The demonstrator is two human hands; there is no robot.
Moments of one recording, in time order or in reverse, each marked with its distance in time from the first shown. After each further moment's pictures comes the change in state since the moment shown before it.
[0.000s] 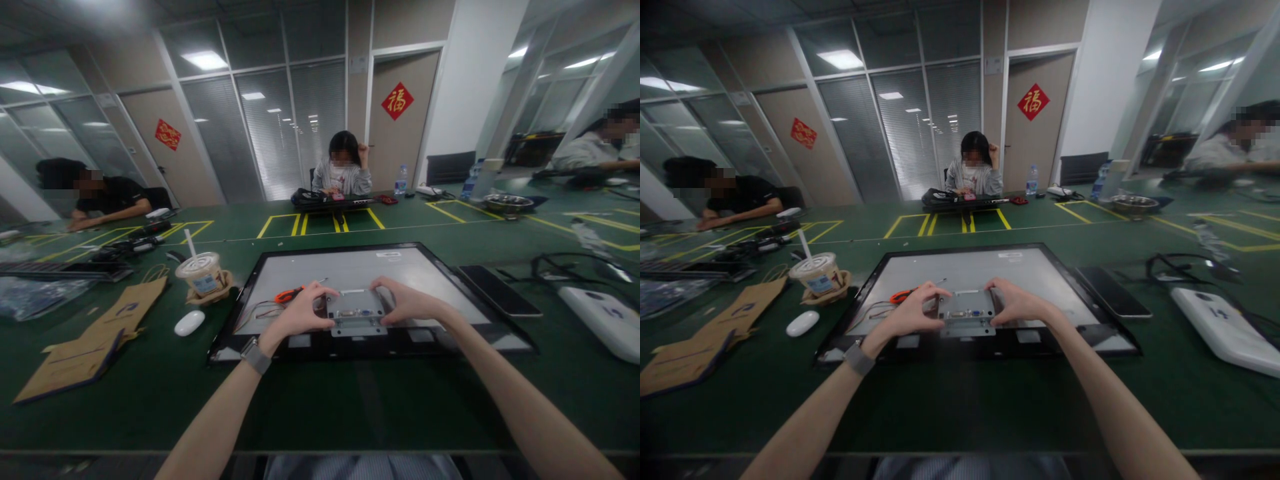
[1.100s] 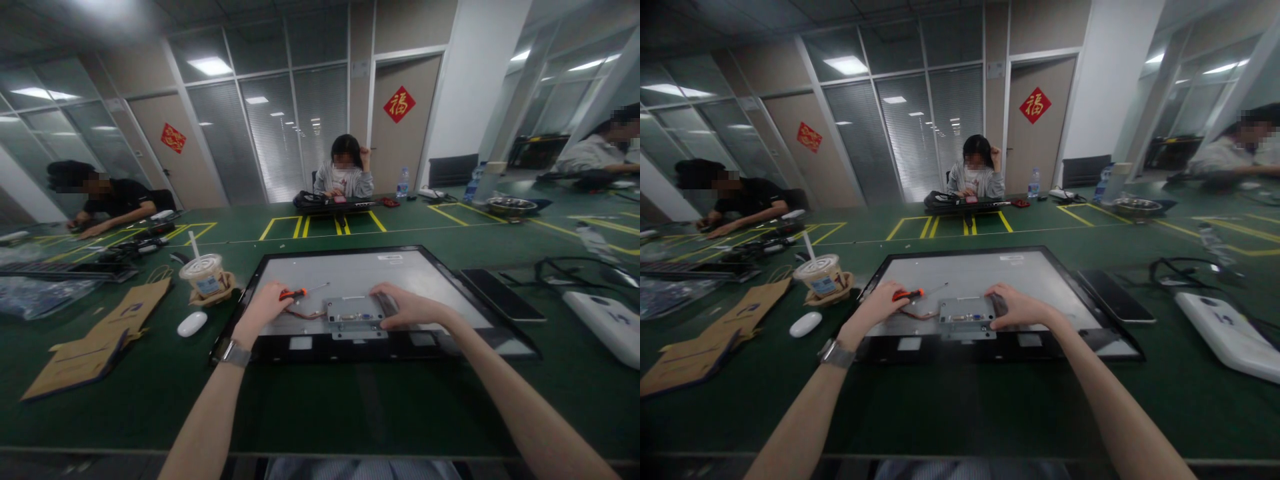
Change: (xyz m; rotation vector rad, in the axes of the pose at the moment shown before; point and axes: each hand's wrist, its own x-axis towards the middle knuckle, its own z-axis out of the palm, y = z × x) left_hand -0.017 -0.029 -0.057 0.563 0.172 -0.359; right_hand 0.002 0.005 -0.001 -0.018 -0.063 -0.053
